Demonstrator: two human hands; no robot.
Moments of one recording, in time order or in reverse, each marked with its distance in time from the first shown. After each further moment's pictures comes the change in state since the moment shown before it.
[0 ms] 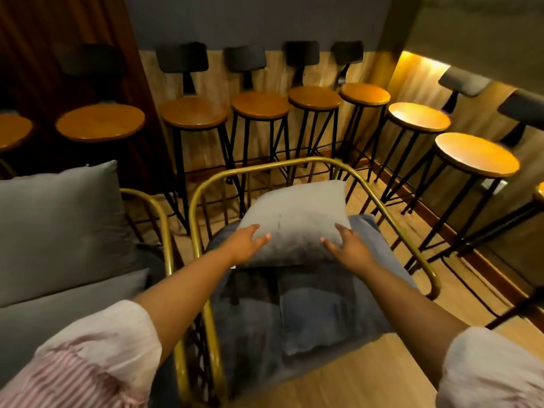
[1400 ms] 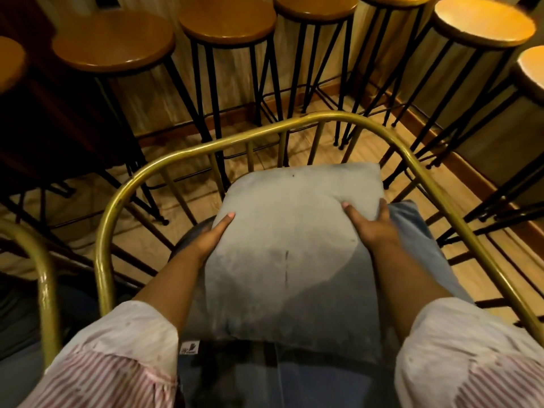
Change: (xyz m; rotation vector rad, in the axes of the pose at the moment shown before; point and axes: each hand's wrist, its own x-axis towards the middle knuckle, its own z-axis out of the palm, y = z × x) left_hand 0.316 -0.115 0.036 -0.815 -0.071 -0.421; right_hand 0.288 0.101 0.073 0.365 0.094 0.592
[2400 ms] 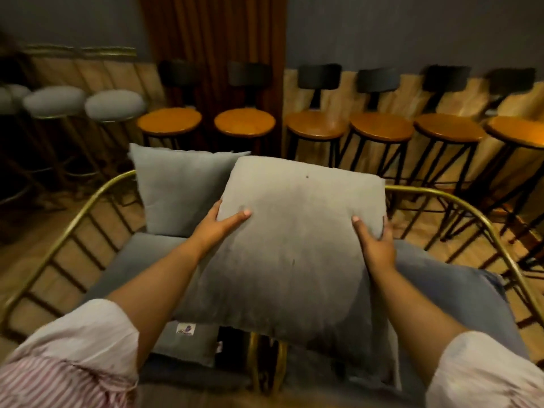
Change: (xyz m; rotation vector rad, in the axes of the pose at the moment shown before) left_hand -0.476 -0.113 -0.149 -0.034 0.622 0.367; right_hand -0.393 -0.018 0.009 0.388 -0.329 -0.568
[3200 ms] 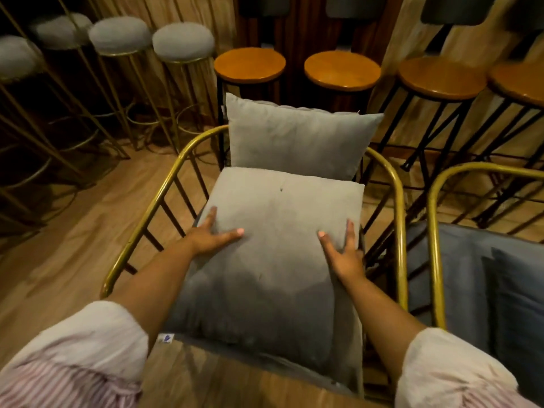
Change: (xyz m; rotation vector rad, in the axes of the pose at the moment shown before) left_hand 0.107 -0.206 -0.266 0.400 -0.017 -0.423; right_hand -0.085 0.074 0.370 -0.368 -0.355 0.160
